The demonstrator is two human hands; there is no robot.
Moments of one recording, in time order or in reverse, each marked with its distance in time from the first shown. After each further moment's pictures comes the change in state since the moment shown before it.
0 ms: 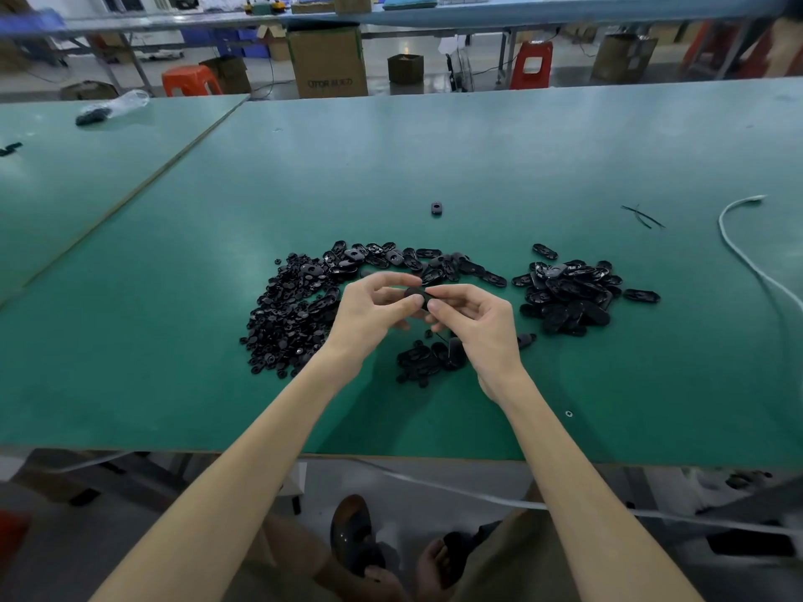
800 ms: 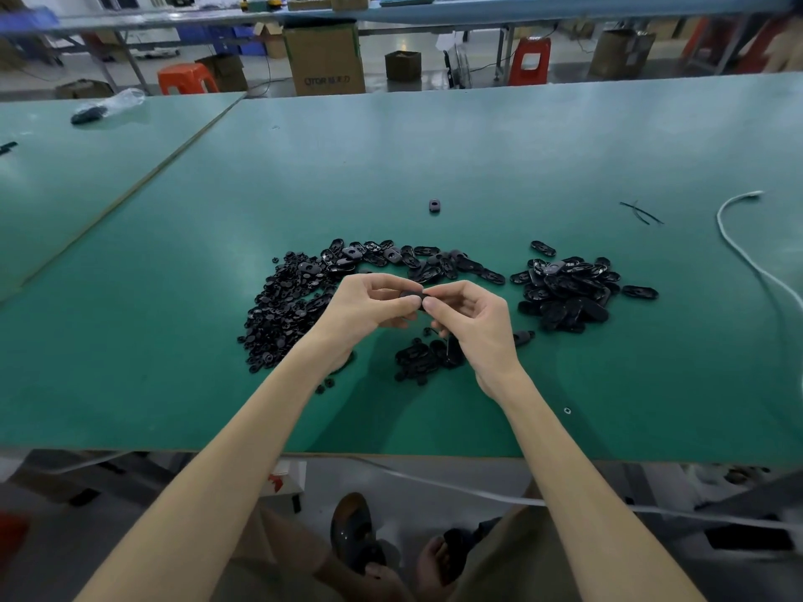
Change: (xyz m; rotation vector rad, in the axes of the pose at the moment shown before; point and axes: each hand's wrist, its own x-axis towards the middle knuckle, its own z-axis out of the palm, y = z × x) left_hand 0.005 0.009 -0.012 0.006 -0.134 -0.075; right_hand 0.000 0.002 -0.001 -0.058 -0.011 0.024
